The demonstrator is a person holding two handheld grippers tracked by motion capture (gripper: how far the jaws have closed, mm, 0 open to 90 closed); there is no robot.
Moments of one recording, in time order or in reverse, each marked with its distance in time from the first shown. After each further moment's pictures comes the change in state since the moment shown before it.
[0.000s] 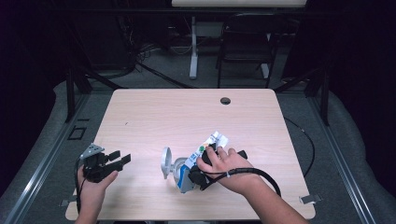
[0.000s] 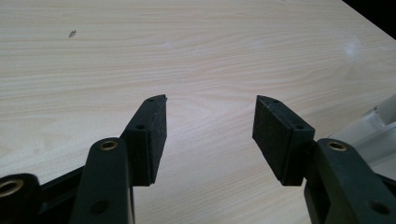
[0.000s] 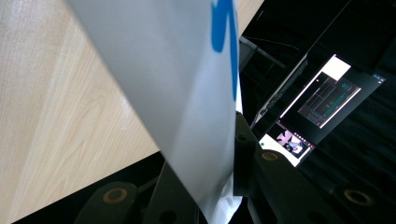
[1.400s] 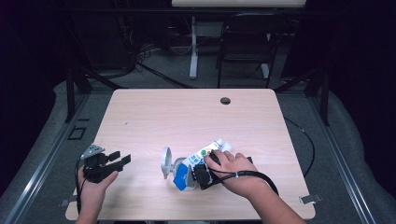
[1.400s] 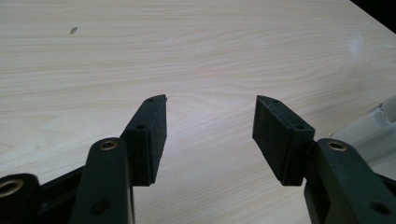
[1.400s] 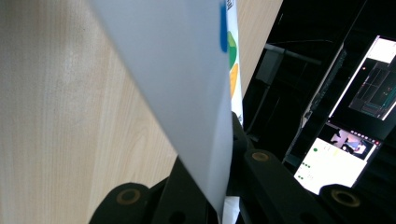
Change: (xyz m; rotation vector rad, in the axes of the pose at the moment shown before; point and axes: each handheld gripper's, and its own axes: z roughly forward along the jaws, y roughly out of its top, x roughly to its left) left arm 0.000 -0.002 0.001 0.011 0.008 0.002; right arm 0.008 -0.010 0.005 -0.081 0.118 0.232
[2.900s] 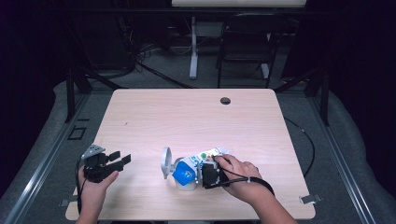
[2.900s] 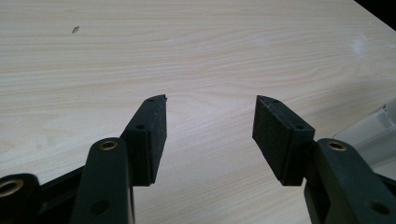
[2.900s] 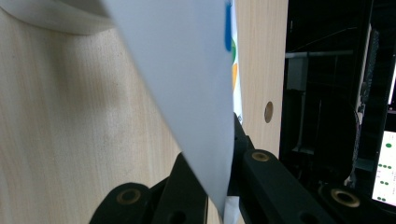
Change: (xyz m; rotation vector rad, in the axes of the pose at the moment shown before) left arm 0.000 0.000 0.002 0.002 0.008 -0.003; right arm 0.016 -0.020 0.012 -0.192 0.080 0.332
